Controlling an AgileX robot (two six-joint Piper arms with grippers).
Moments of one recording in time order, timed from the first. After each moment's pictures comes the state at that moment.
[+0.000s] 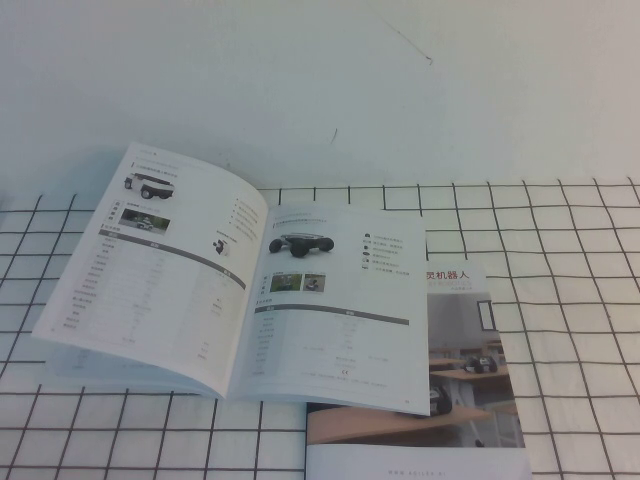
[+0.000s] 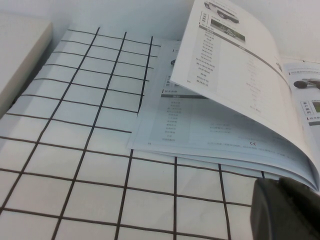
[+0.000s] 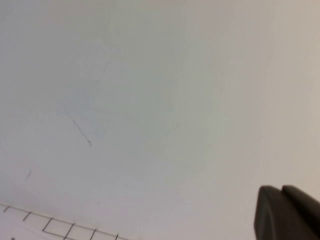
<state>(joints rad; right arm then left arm) 0.00 0.24 -0.45 0.41 0.25 -0.63 -0.02 -0.02 0.02 -0.05 0.37 -0.20</state>
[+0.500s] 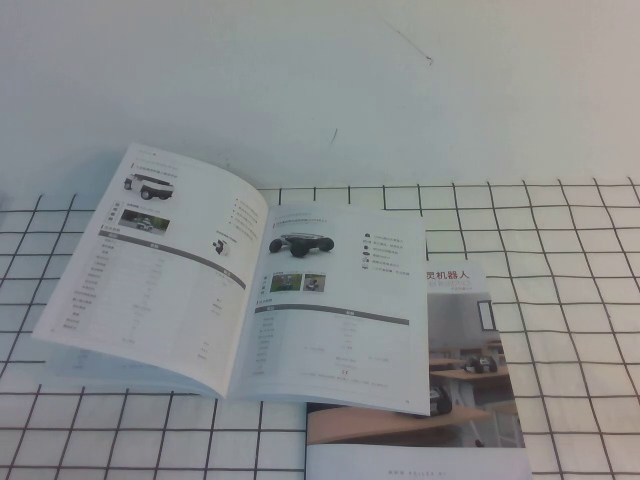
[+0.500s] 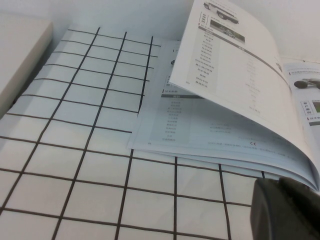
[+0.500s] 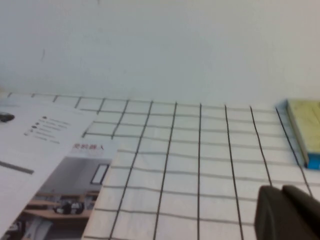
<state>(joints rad) -0.01 0.13 -0.10 0.28 0.30 -0.32 -0.02 -0.02 0.02 -0.05 0.37 -0.20</state>
